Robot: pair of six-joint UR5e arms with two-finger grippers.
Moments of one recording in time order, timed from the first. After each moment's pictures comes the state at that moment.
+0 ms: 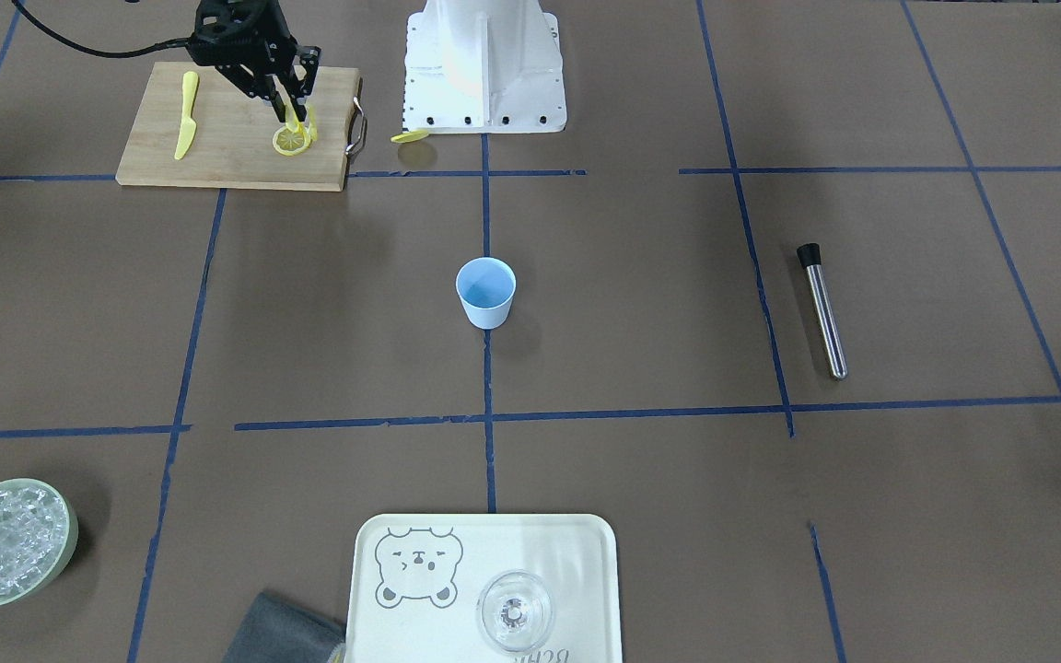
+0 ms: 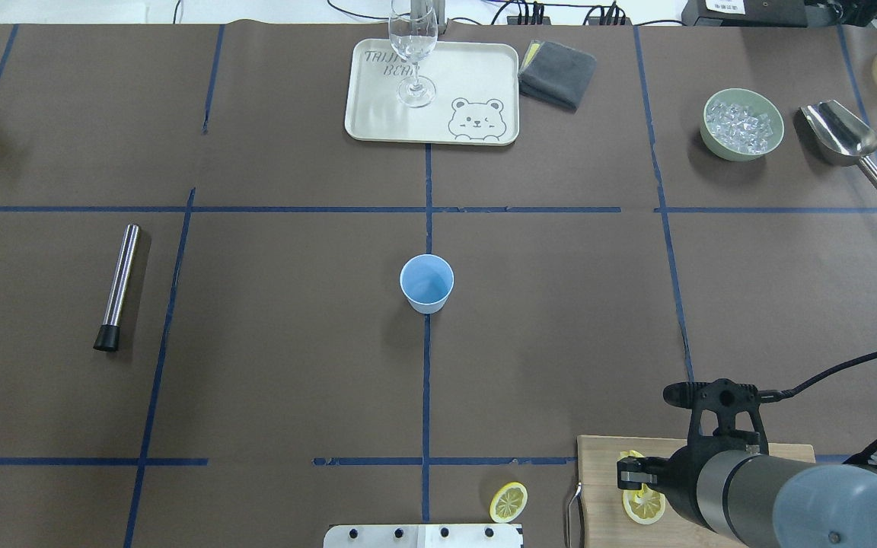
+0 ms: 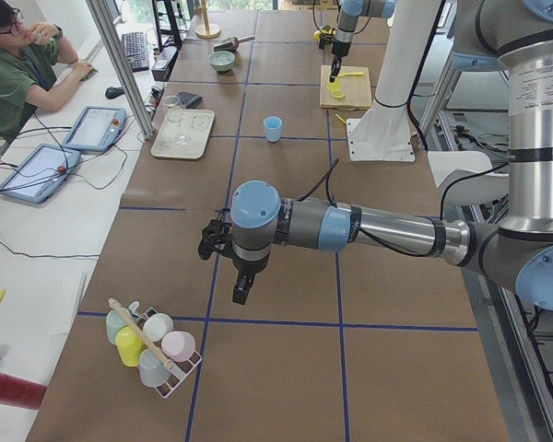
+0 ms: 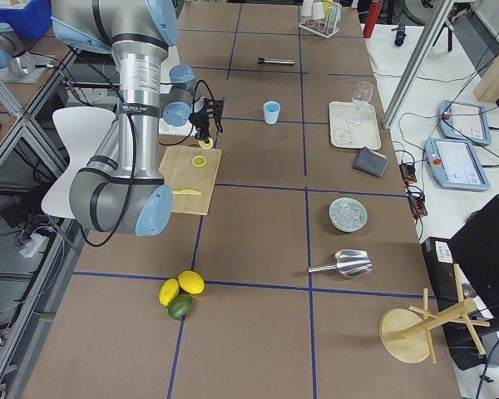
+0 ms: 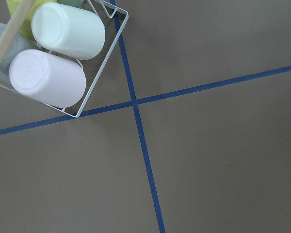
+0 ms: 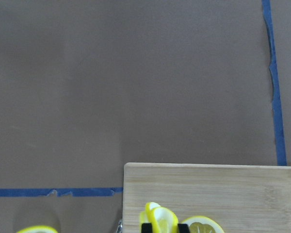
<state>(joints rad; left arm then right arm) -1.61 -1.45 -1.85 -1.56 -2.38 0.14 0.10 -1.64 2.38 -1.45 1.51 1.56</state>
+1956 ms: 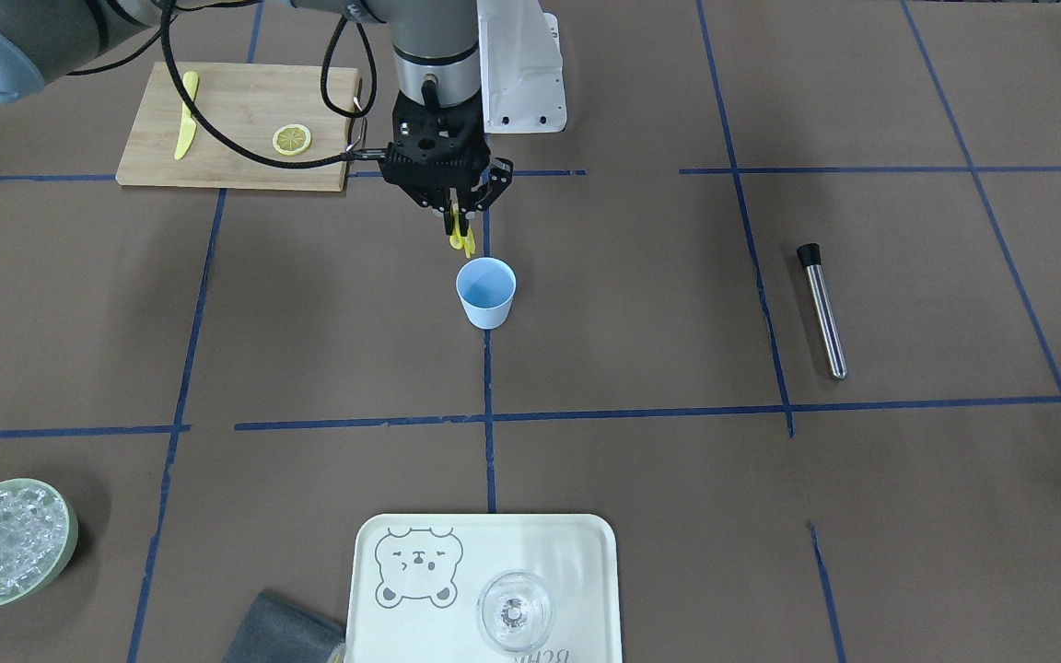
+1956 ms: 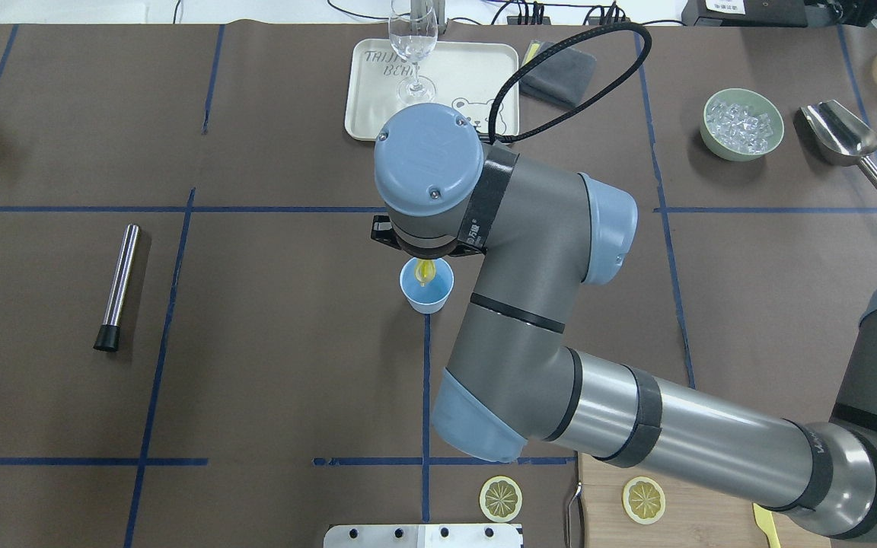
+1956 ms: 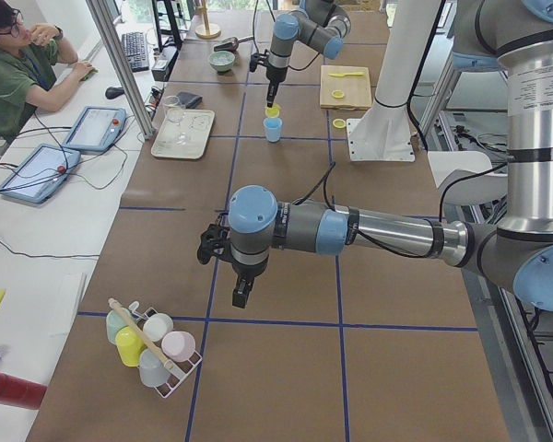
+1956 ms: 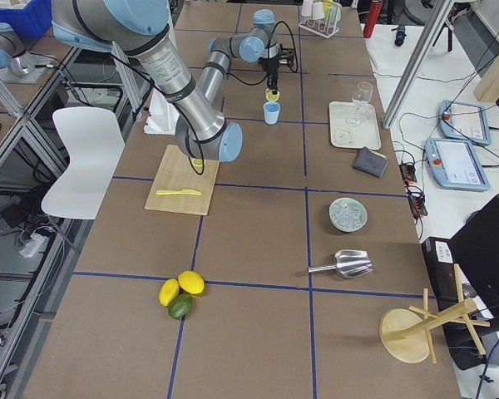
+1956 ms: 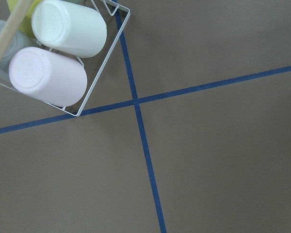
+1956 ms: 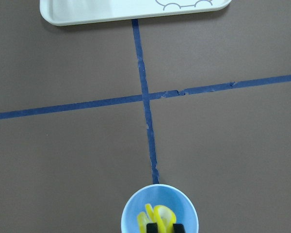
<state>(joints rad) -1.61 -1.45 -1.83 -1.56 -2.38 0.14 0.50 -0.68 1.68 -1.78 1.72 1.36</state>
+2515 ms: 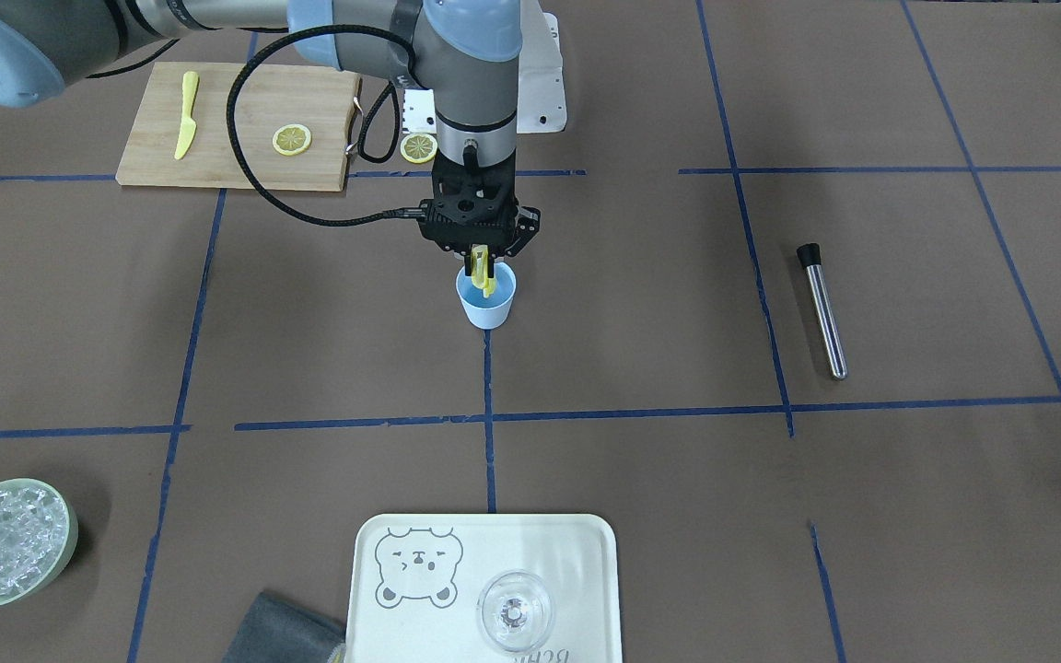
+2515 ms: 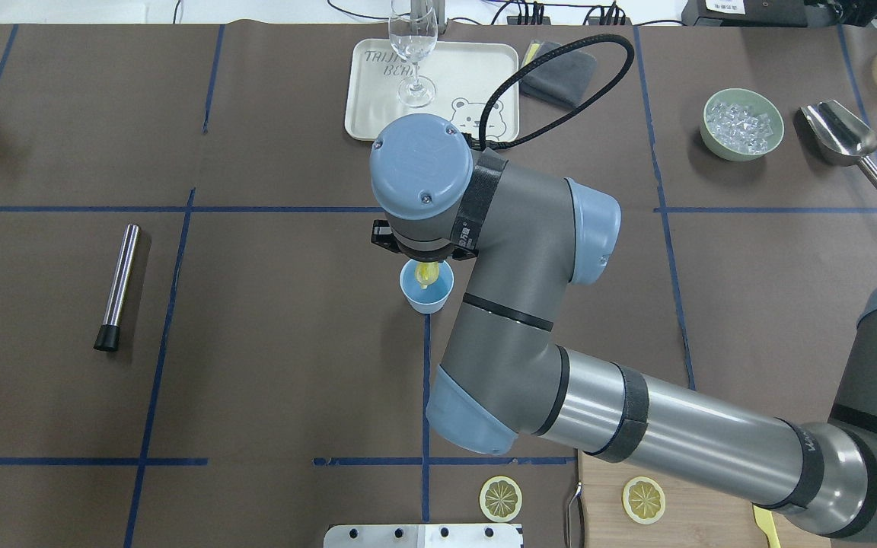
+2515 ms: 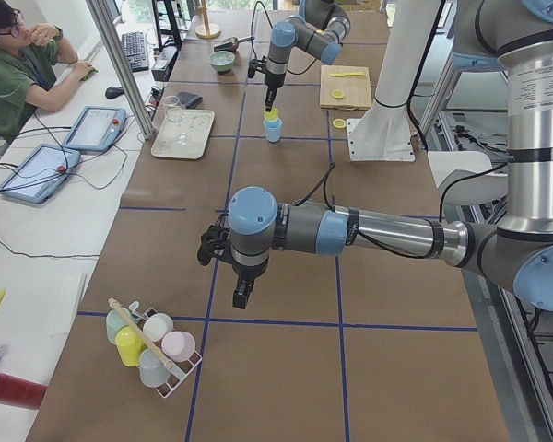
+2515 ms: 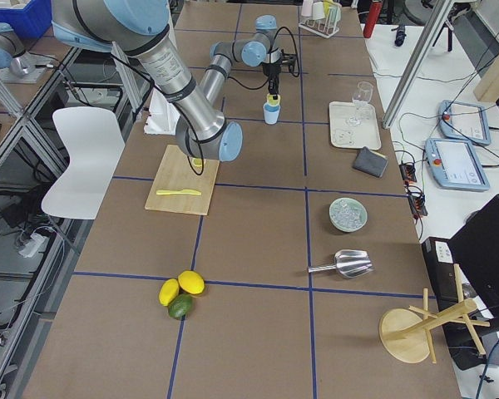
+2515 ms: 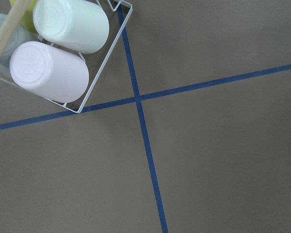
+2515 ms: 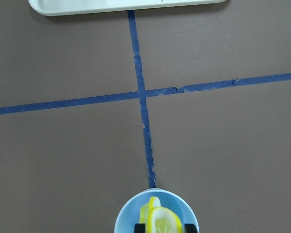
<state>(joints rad) -1.61 -1.45 -1.83 -1.56 -2.38 0.14 0.50 -0.68 1.64 -1.77 1.72 1.34</state>
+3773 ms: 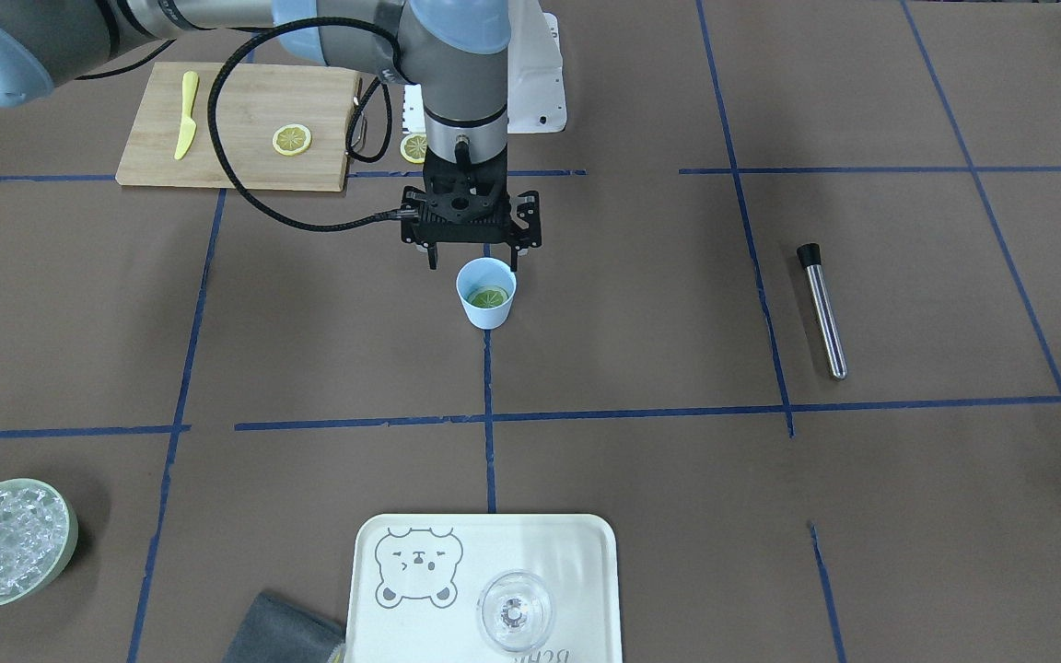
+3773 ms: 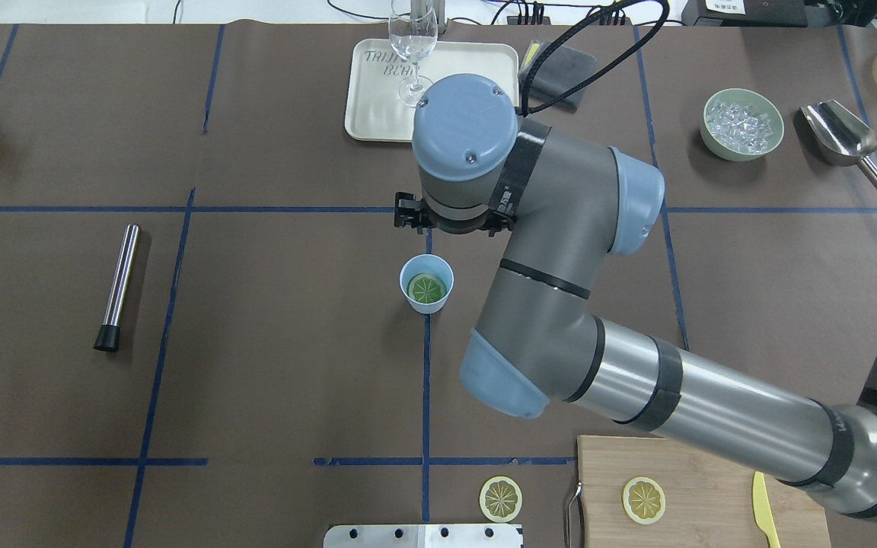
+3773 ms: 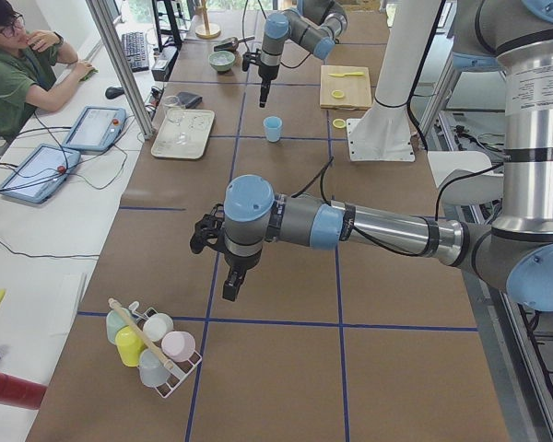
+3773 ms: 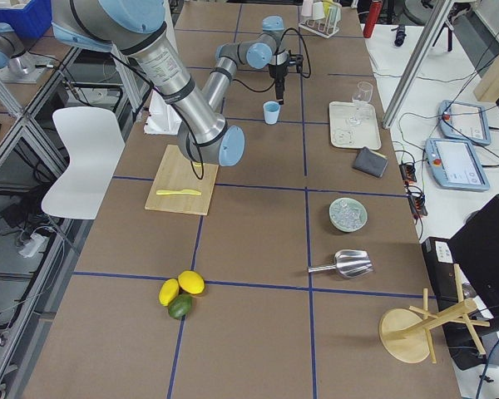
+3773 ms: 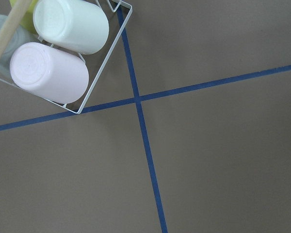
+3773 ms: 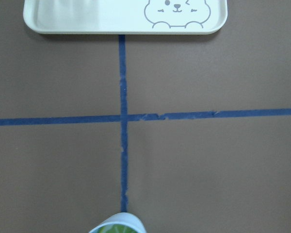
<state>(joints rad) -1.61 -1.49 -1.84 -1.62 -2.34 0.13 0.59 -0.75 1.69 -1.77 1.78 1.18</state>
